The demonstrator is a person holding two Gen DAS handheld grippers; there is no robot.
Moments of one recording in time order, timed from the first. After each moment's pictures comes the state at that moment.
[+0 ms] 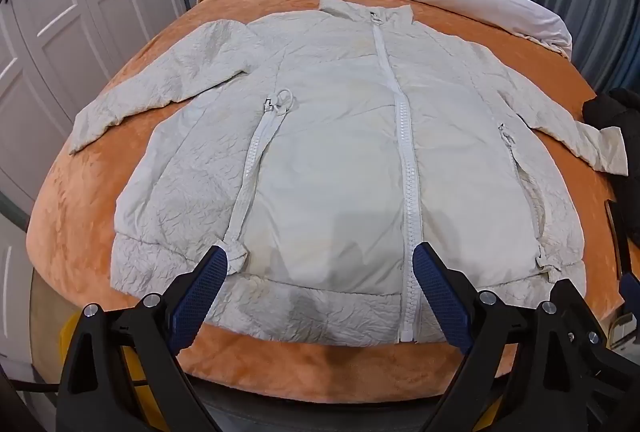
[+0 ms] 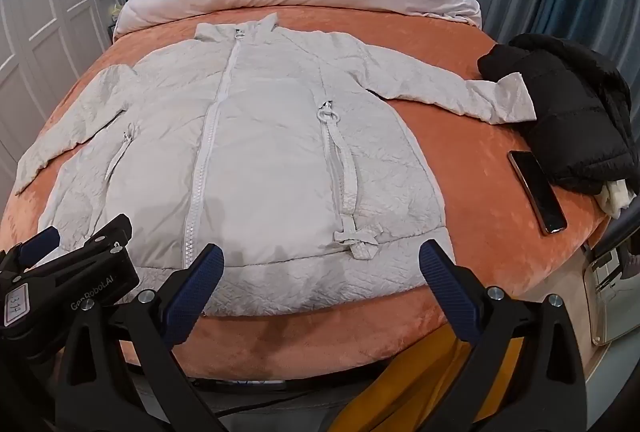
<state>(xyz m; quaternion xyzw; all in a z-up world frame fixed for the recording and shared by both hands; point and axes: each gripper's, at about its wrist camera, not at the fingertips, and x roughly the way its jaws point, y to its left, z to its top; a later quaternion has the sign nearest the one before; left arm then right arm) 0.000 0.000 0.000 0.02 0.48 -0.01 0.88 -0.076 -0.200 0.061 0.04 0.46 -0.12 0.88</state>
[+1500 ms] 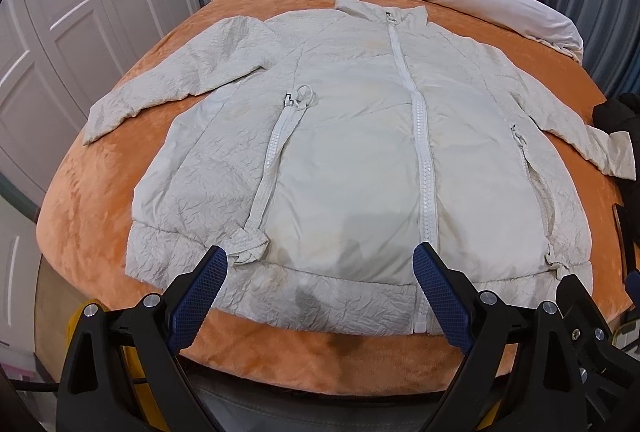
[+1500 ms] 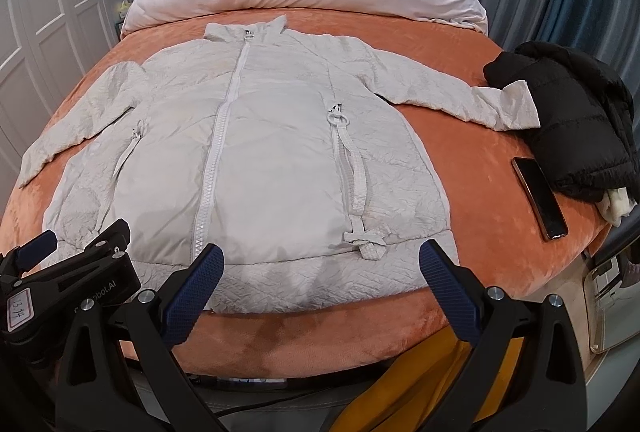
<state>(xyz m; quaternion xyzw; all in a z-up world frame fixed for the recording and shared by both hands) -0.011 0.010 0.001 0.01 0.48 0.01 0.88 -0.077 -0.191 0.064 0.03 0.46 -0.11 0.88</state>
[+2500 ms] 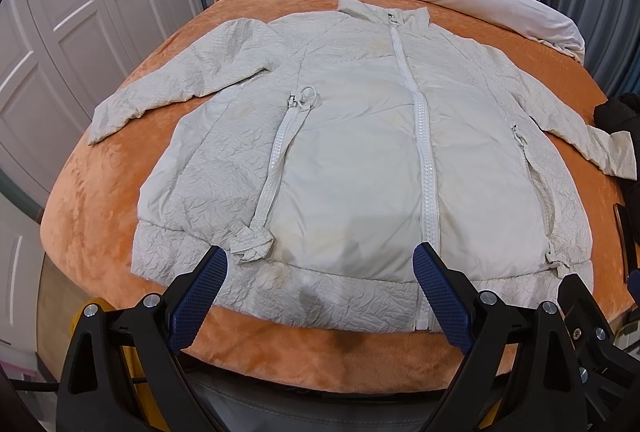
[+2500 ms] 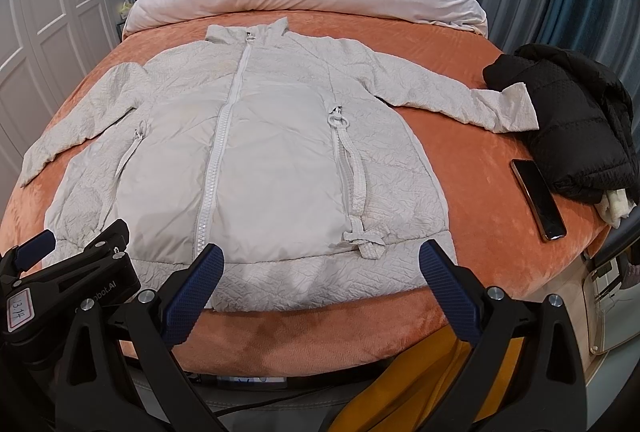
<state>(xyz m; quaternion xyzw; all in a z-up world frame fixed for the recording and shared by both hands) -0.013 0.015 0.004 0.01 0.48 0.01 0.88 -0.078 -0.191 0.065 0.03 0.46 -0.11 0.88</state>
